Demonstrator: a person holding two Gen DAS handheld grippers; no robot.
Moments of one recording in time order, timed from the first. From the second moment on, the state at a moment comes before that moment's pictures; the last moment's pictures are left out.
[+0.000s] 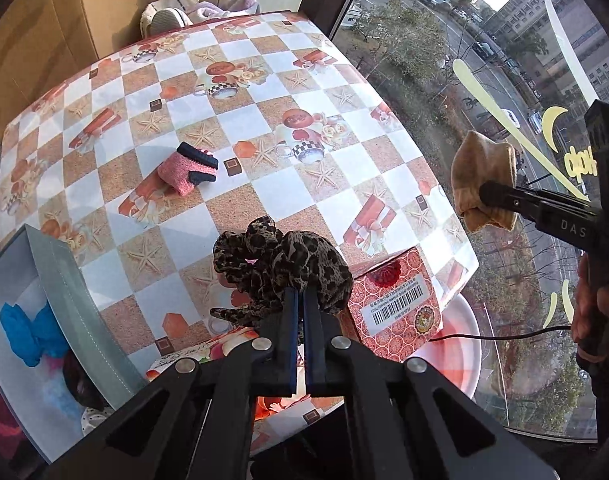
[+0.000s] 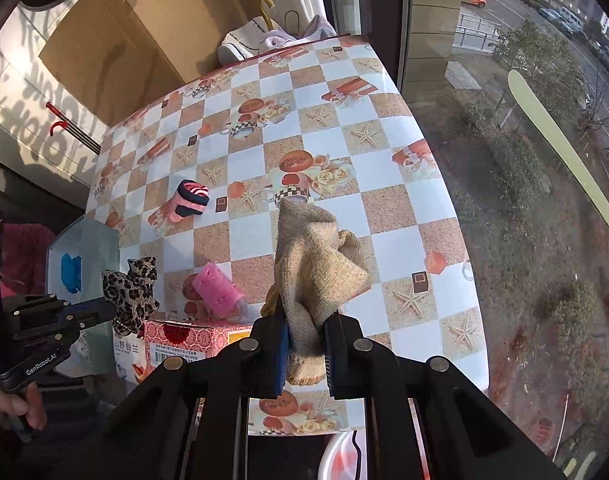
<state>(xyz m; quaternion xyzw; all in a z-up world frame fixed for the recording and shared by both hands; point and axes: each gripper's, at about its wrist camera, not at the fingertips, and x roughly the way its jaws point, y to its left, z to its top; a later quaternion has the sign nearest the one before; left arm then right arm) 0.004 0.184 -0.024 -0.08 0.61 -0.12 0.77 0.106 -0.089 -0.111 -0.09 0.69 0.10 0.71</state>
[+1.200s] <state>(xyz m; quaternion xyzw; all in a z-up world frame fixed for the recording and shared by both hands) -0.079 0.157 0.030 0.02 0.58 -0.17 0.79 -0.008 -0.020 -0.079 -0.15 0.70 0.19 0.67</state>
